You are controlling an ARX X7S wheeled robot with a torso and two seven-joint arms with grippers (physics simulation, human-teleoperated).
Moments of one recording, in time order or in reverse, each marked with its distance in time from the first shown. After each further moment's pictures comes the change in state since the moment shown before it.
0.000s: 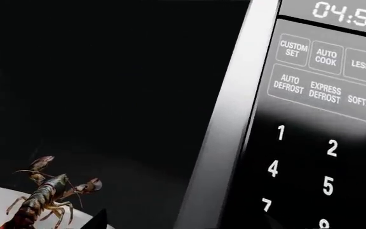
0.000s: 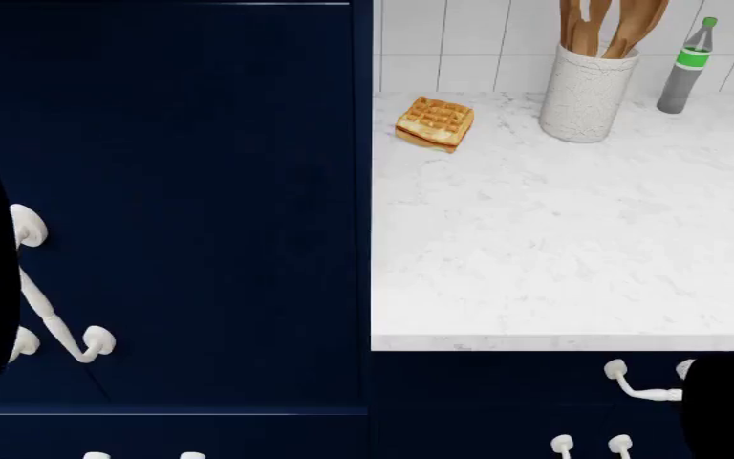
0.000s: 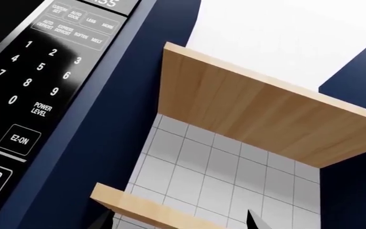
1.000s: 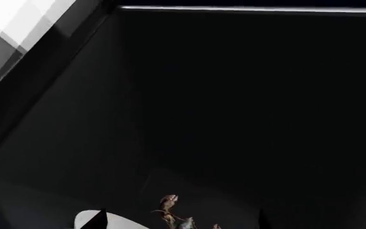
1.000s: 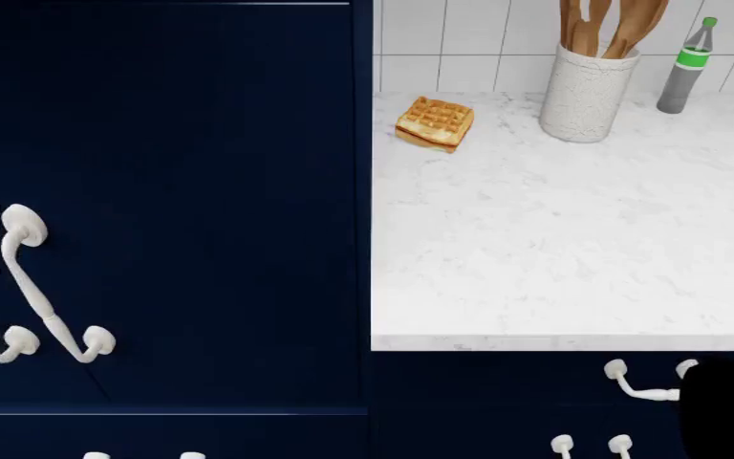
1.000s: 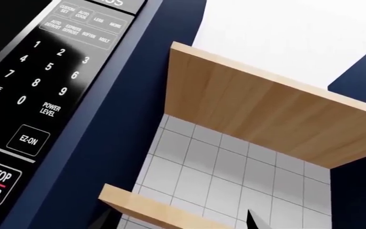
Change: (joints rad) left arm 0.036 -0.224 -0.055 -0.048 0.119 0.053 -0.003; right arm -0.021 -0.003 -0.029 0.052 0.023 -0.077 0.034
